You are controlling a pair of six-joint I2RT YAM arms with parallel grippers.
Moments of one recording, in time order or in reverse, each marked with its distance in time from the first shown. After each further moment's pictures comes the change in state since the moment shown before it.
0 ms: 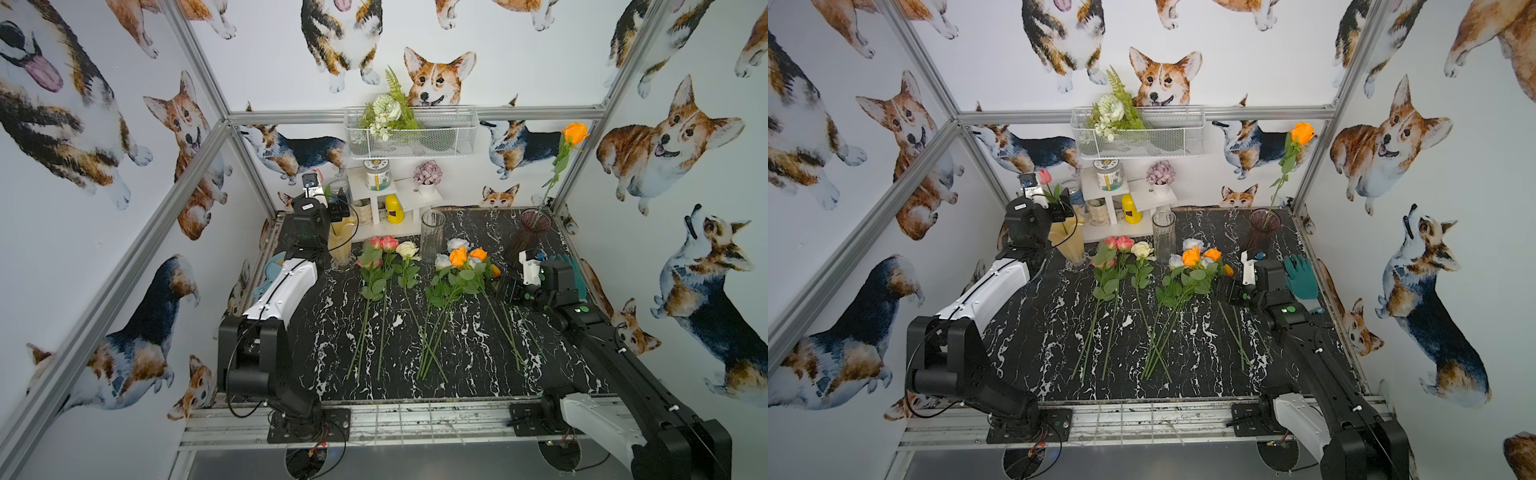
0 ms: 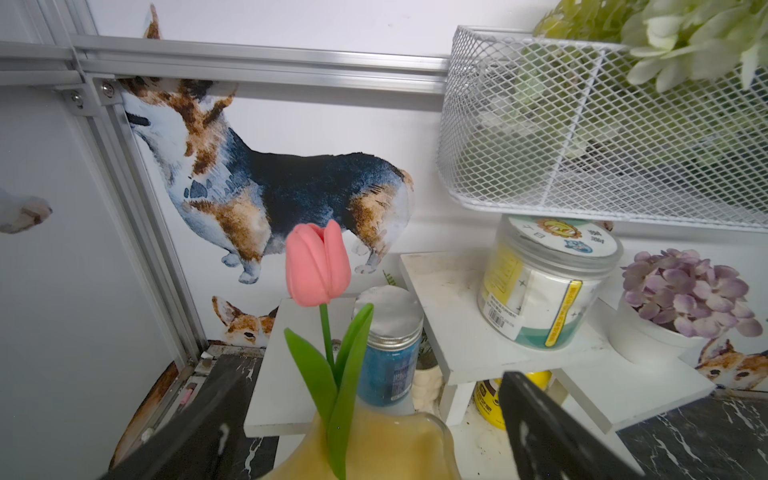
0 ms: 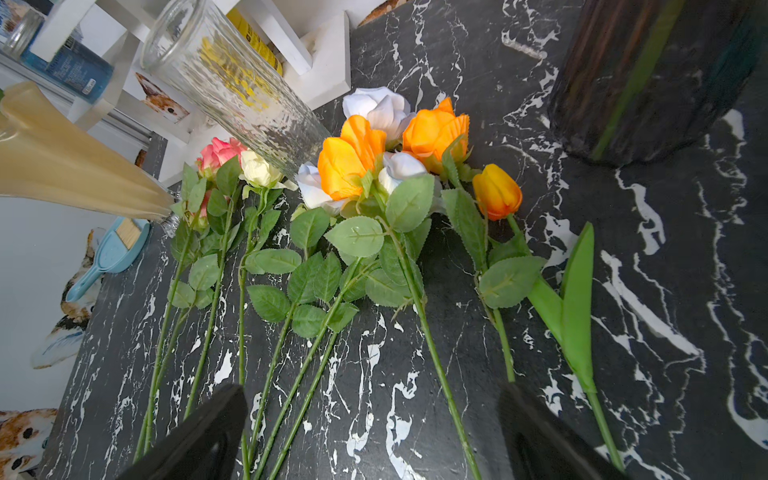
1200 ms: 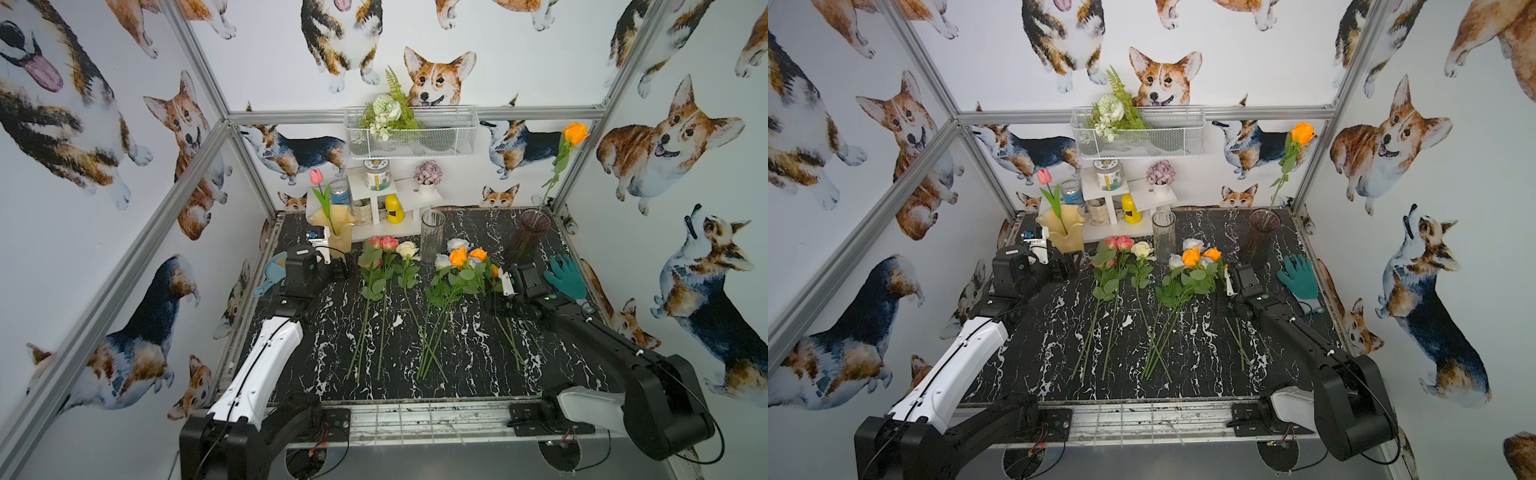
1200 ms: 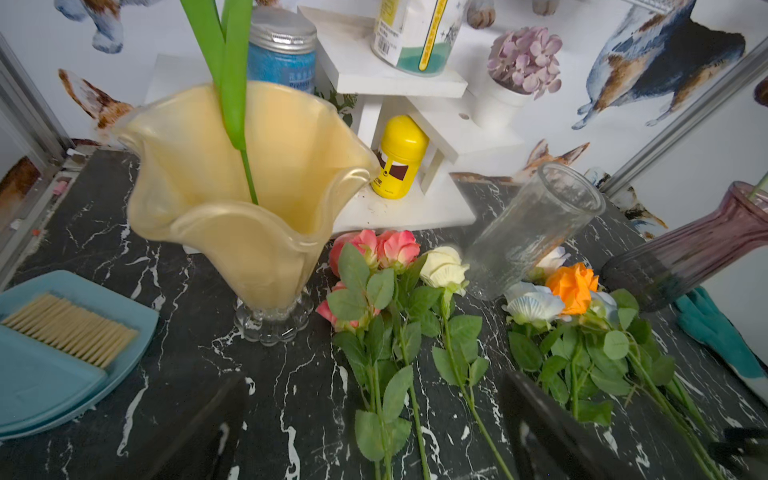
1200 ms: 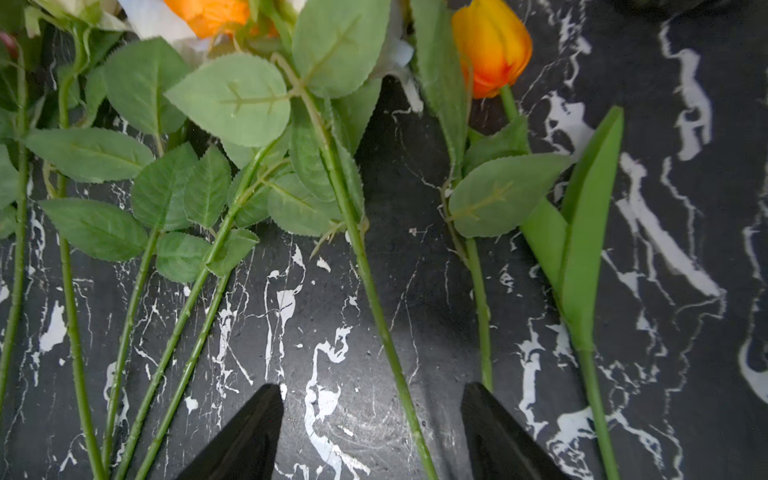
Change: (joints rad) left arm -0.027 -0.482 -0.391 -0.459 0.313 -0.137; right arm 0.148 0.273 0.000 -0.049 0.207 -0.064
